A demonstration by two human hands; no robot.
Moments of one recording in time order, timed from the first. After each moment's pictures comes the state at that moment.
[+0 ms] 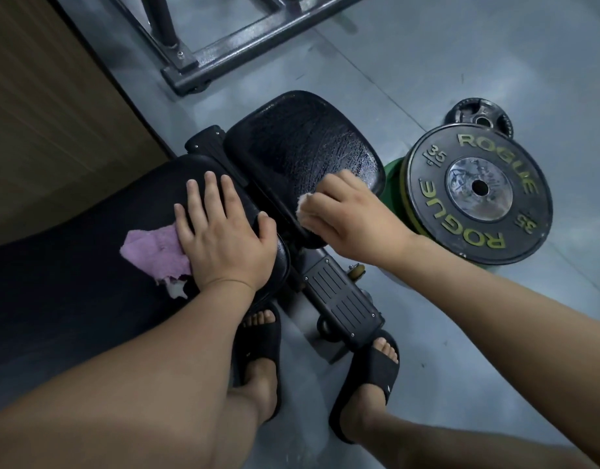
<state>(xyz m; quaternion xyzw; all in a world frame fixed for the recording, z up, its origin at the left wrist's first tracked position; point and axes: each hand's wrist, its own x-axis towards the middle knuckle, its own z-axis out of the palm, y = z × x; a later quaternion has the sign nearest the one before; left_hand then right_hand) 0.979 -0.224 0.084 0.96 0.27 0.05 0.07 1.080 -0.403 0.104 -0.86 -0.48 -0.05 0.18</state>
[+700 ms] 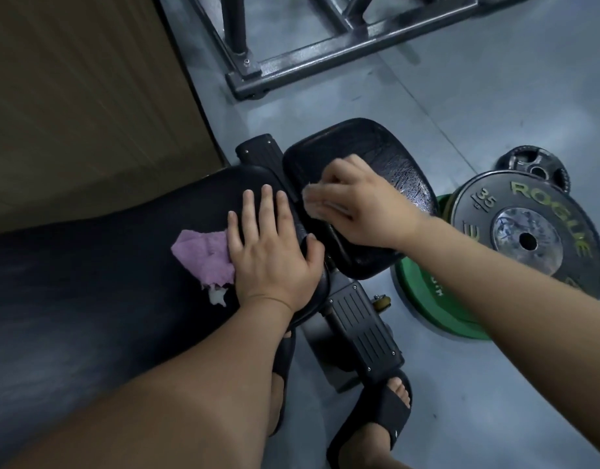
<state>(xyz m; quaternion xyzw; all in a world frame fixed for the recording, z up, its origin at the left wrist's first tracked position) 0.981 -0.222 0.086 0.96 0.28 0.05 0.08 1.136 -0.332 0.109 -0.78 -0.58 0.00 0.23</state>
